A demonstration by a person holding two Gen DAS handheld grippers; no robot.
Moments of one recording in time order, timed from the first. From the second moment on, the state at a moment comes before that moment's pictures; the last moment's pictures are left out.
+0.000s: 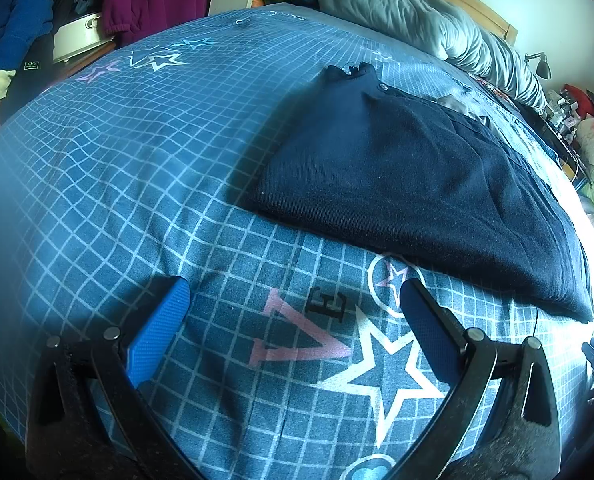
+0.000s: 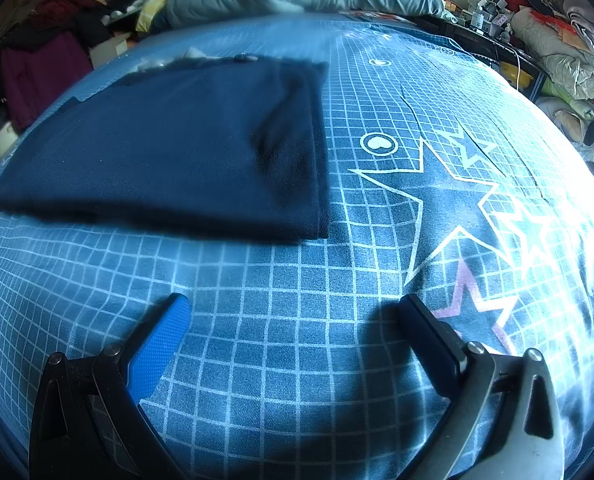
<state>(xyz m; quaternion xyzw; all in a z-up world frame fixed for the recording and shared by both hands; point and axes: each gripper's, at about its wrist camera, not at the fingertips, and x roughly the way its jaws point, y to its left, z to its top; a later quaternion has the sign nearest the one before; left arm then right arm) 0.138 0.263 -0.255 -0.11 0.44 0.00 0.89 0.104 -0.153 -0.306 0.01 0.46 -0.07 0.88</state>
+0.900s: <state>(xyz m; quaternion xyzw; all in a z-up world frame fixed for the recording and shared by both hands) 0.135 0.264 -0.253 -0.12 0.44 0.00 0.89 0.104 -0.153 -0.306 0.01 0.46 -0.07 0.88</state>
